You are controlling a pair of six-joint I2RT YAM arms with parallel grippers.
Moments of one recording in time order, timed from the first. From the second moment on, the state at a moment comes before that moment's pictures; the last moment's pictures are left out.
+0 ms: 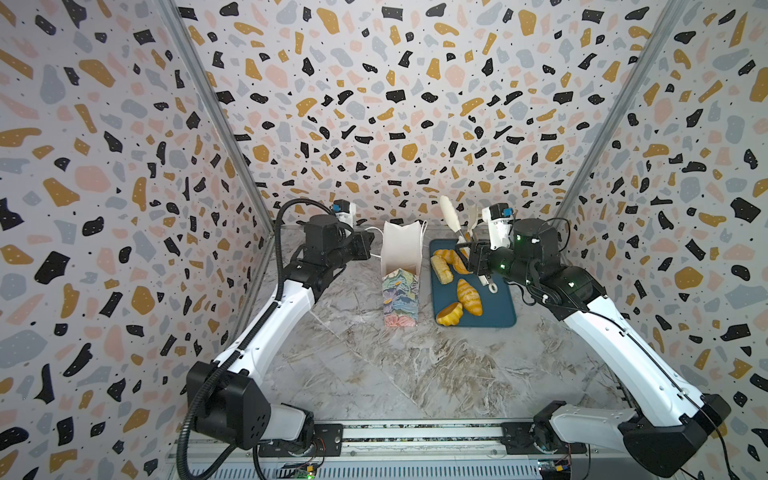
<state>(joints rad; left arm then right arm) -0.29 1.39 1.26 -0.22 0.30 -0.38 0.56 1.23 1.42 -0.60 -0.10 0.34</state>
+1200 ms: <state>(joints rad) -0.29 1.39 1.24 -0.20 0.27 -0.38 0.52 1.04 1.07 -0.78 -0.01 0.52</state>
